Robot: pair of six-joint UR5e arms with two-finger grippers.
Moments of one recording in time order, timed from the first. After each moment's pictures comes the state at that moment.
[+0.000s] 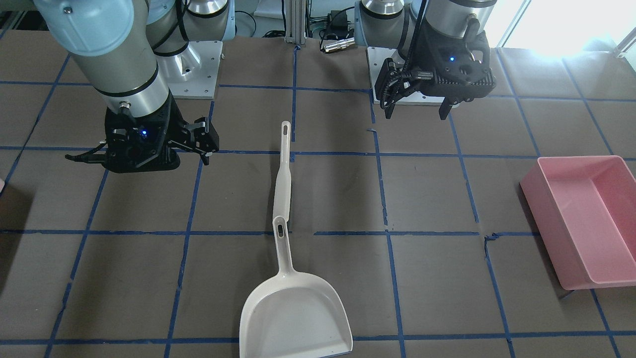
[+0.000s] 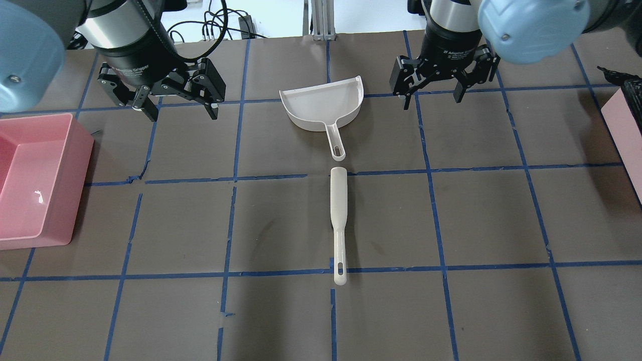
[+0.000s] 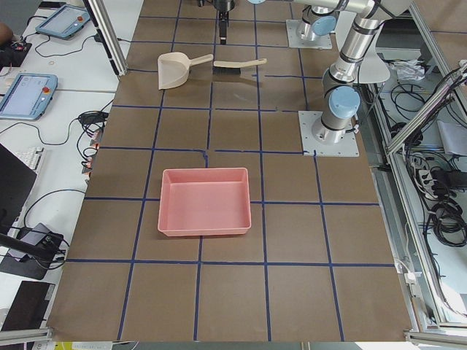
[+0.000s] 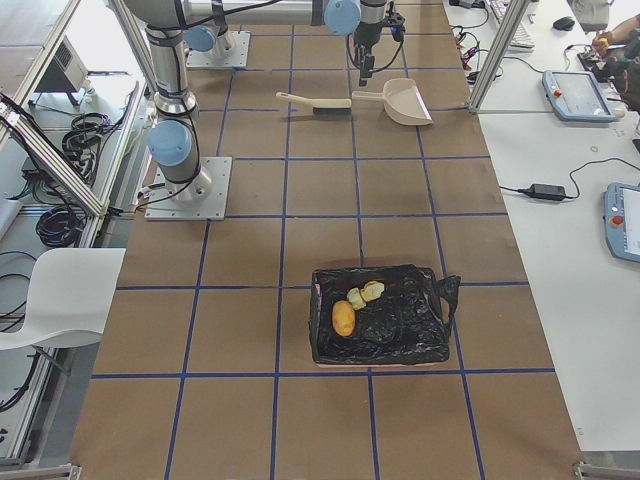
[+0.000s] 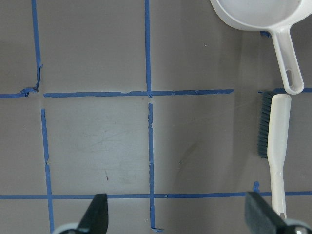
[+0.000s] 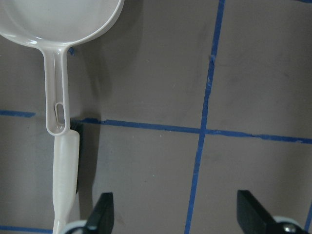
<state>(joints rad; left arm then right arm) -1.65 -1.58 -1.48 -1.63 1.59 -0.08 1.66 -1.40 1.44 -1.56 -1.57 -0.01</state>
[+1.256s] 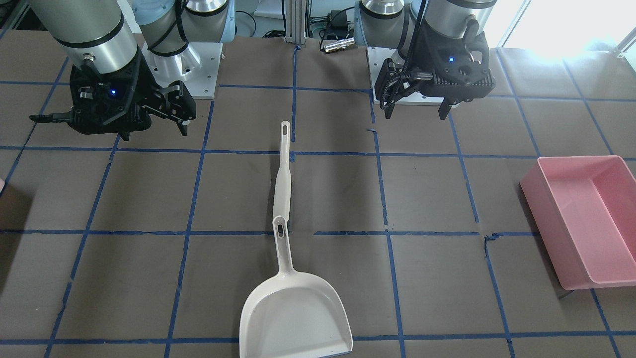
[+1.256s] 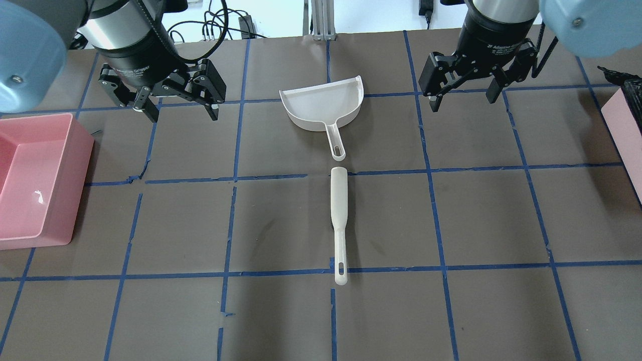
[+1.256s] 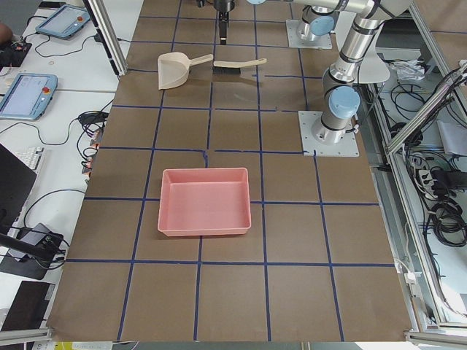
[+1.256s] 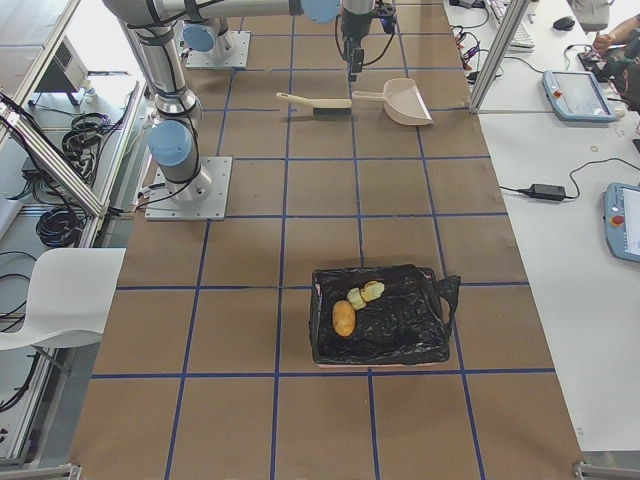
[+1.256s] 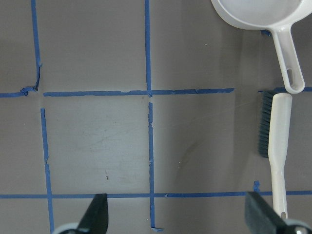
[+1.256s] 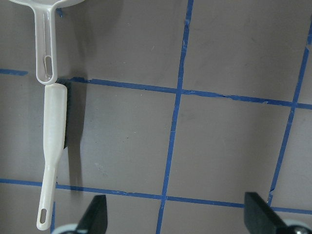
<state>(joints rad) -1.65 -1.58 -1.49 -1.63 1.59 -0.08 1.61 -1.49 1.45 -1.49 -1.57 -0.08</state>
